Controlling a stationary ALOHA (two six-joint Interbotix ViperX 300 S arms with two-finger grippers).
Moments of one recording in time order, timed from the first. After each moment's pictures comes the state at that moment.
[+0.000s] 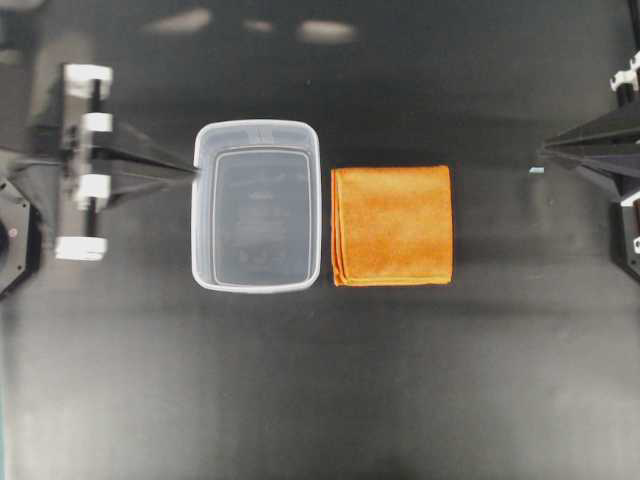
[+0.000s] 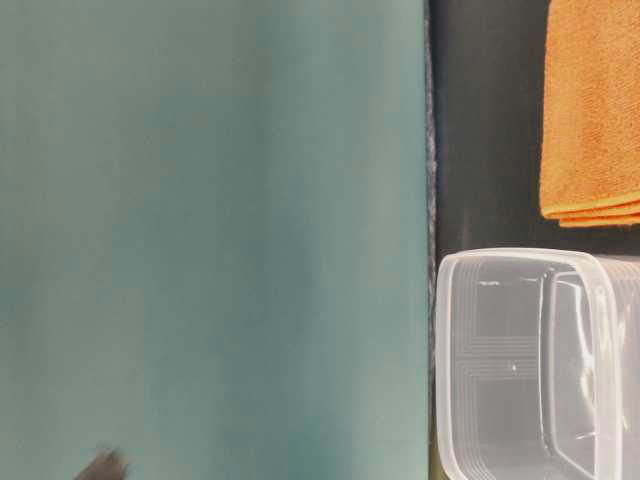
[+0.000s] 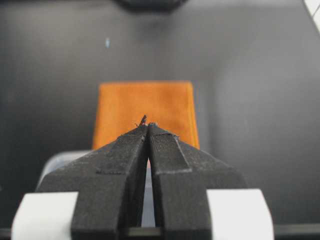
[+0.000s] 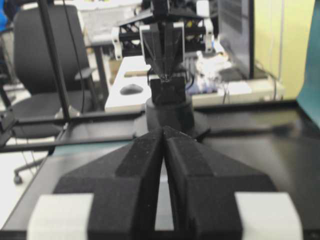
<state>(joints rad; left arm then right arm) 0.00 -0.61 0.79 0.04 0.16 0.00 -0.01 -0.97 1.19 0.01 -0.27 0.06</state>
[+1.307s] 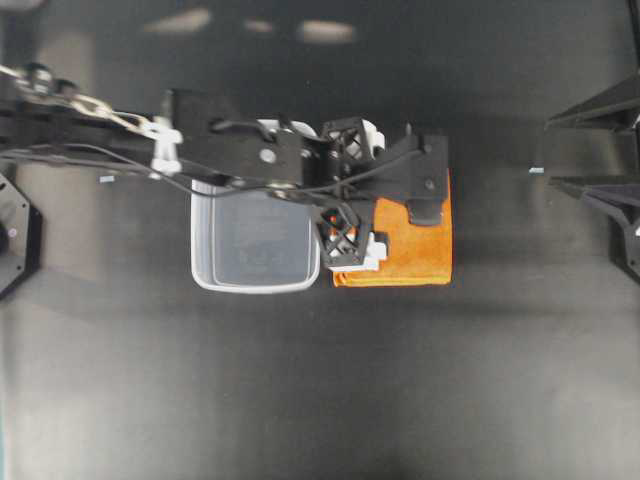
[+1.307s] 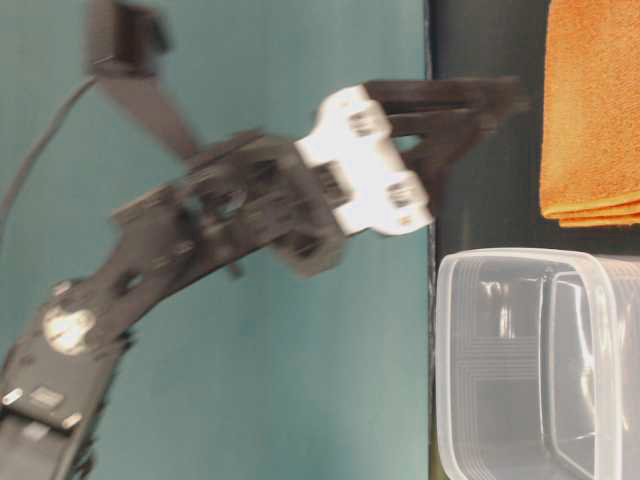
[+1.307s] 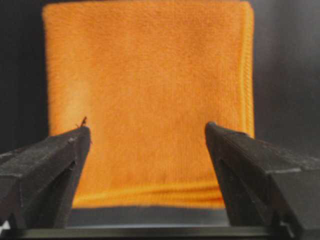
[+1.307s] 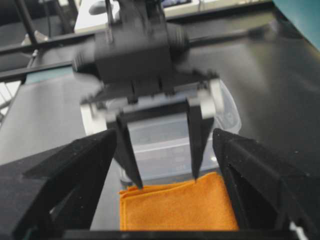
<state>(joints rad) 0.01 0.37 0.04 0.04 0.58 0.03 -0.08 -1.12 1.24 0.02 0.05 0.12</state>
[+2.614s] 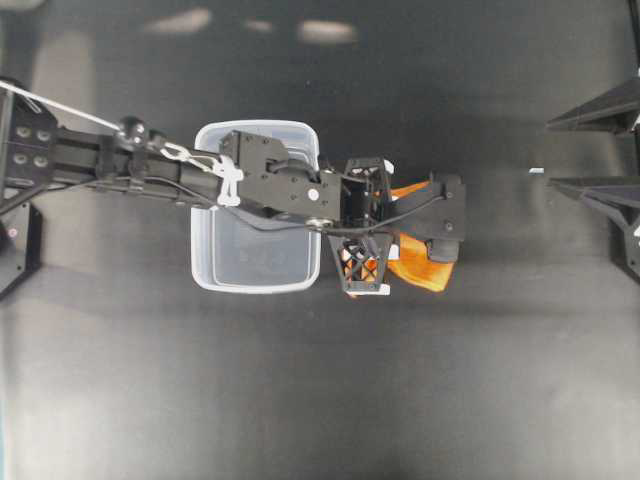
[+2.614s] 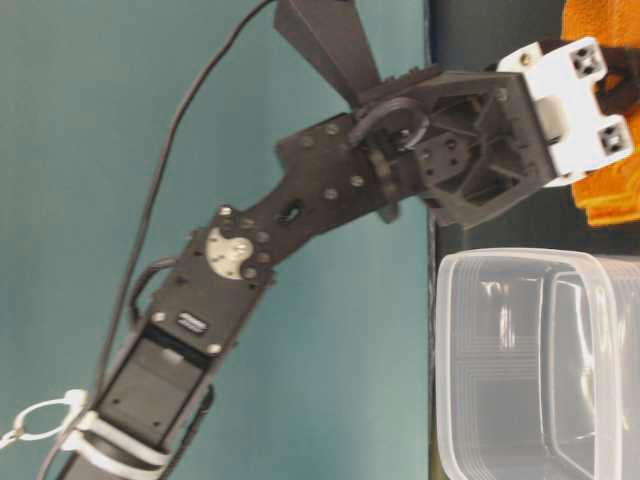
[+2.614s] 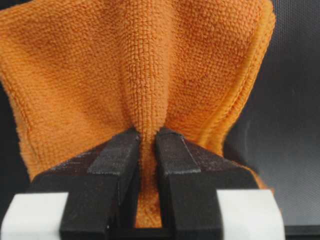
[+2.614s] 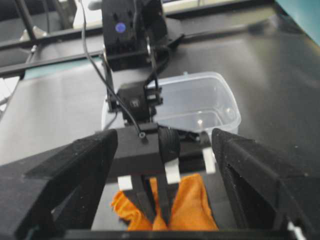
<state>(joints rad) -0.02 0.51 -0.04 0.04 0.57 0.04 -0.08 -1.13 1.25 0.02 0.05 0.12</state>
